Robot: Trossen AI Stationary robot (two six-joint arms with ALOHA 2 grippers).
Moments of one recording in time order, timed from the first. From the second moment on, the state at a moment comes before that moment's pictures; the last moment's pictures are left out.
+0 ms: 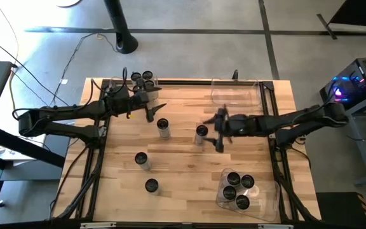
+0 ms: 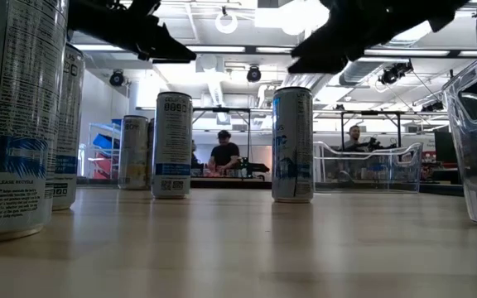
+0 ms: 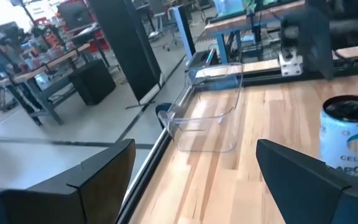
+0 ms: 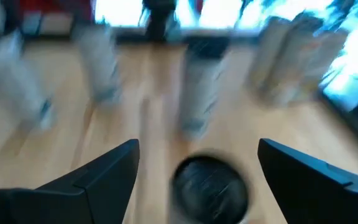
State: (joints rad) left arm 0.33 1.03 0.63 0.23 -0.09 0.32; right arm 0.08 1.22 0.70 0.12 0.18 0.00
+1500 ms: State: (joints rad) left arm 0.29 1.03 0.63 0.26 -0.12 0.25; right arm -0.03 1.30 0.56 0.38 0.04 0.03
